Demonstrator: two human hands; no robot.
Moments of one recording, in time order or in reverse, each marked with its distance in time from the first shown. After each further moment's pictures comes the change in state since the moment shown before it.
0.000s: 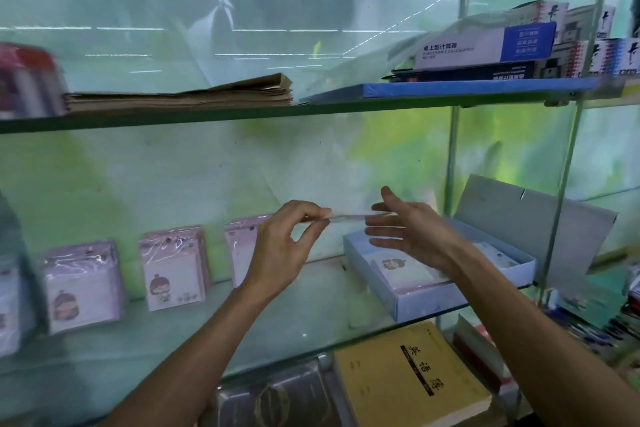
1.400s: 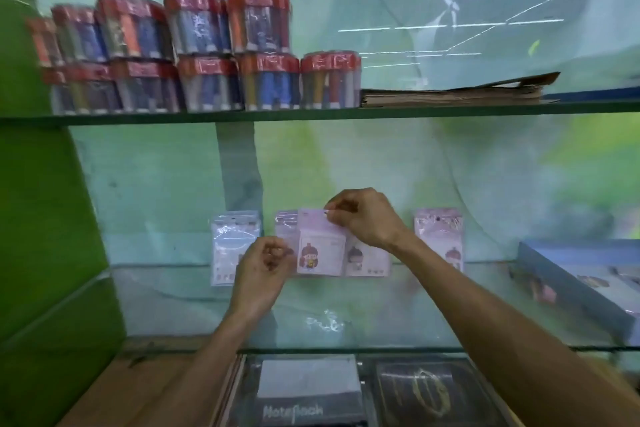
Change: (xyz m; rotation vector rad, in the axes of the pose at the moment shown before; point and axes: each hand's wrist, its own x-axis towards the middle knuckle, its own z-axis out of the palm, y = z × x) left_hand -0.121 -0.070 -0.284 0.077 0.258 -0.722; right_hand 0.008 0.038 0.345 -0.794 -0.287 -0.631
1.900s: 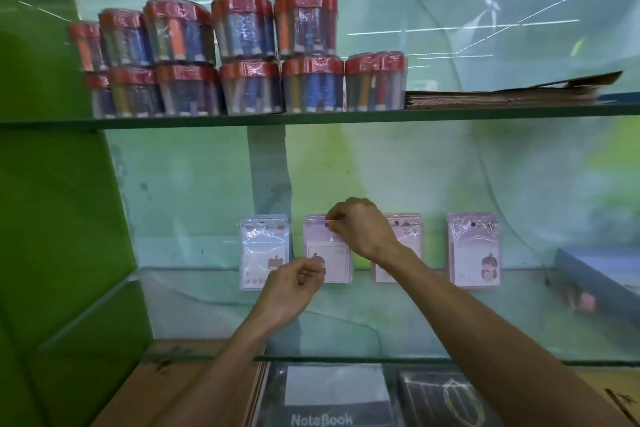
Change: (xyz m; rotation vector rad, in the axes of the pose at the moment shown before) left_hand 0.011 -0.023 -0.024 0.210 -0.282 -0.031; right_hand 0.028 -0.008 0.067 -0.314 0.032 -0.062
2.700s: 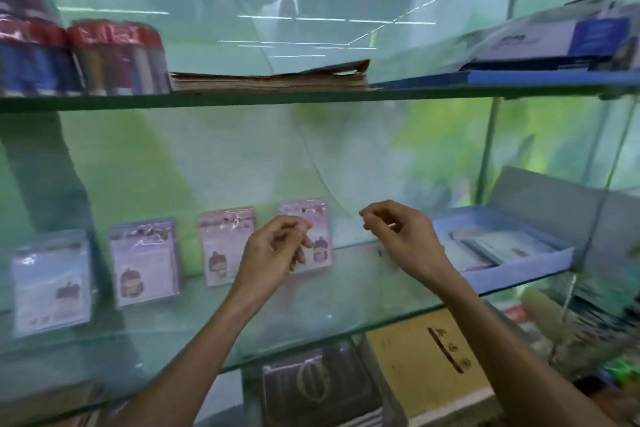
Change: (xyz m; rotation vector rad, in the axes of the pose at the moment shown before) left_hand 0.018 0.139 0.189 -0.494 -0.133 0.211; right_hand -0.175 0.166 -0.184 0.260 0.348 0.302
